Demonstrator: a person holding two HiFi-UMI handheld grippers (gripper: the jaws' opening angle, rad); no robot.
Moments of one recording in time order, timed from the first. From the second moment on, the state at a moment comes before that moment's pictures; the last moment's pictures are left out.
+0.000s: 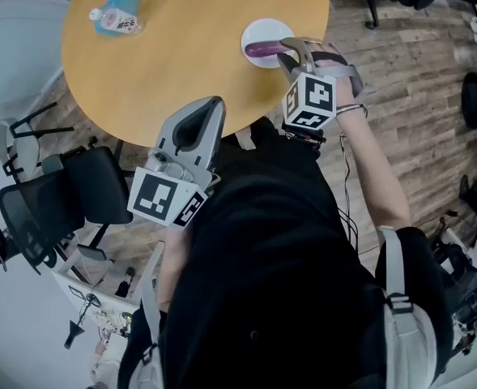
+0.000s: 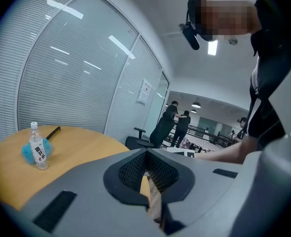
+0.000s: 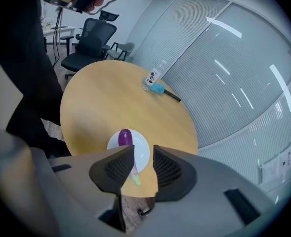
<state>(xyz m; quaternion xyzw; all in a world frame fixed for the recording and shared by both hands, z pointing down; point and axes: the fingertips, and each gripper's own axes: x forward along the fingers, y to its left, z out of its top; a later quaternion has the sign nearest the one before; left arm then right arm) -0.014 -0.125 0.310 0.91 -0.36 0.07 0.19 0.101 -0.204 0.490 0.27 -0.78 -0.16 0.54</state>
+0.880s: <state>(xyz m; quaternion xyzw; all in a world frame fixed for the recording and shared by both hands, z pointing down) 0.033 -0.123 0.311 0.93 -0.30 0.08 0.17 0.143 -0.171 0.452 0.35 -0.79 -0.12 0.49</state>
